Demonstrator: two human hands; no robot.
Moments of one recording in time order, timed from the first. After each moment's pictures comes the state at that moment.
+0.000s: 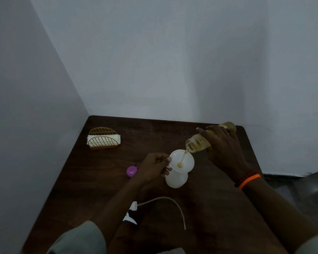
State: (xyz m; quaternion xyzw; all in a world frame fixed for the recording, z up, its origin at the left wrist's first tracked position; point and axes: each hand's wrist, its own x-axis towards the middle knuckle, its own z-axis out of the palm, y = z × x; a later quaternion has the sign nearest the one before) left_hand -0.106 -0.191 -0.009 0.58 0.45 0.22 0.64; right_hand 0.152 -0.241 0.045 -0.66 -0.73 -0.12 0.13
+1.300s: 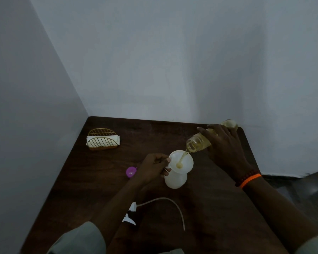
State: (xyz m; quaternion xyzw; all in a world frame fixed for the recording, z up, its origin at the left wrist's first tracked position) left_hand -0.106 -0.192 -0.008 0.58 0.45 0.23 0.64; right_hand 0.153 -0.240 0.054 -0.67 -0.72 -0.13 0.14
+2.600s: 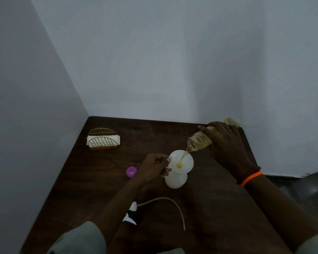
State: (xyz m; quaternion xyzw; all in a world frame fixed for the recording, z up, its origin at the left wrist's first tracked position) left_hand -0.105 -0.196 -0.003 0.57 0.45 0.23 0.64; right_hand 0.155 -0.239 0.061 -0.66 -0.73 -0.14 0.13
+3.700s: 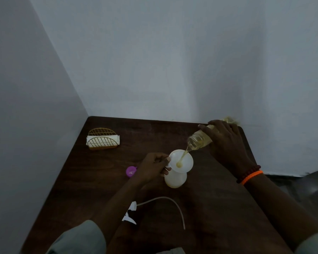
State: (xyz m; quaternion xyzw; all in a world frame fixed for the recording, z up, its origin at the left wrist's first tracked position) left_hand -0.105 -0.193 -0.006 0.59 0.46 0.22 0.63; right_hand 0.154 -0.239 0.066 -0.66 -0.72 -0.15 0.13
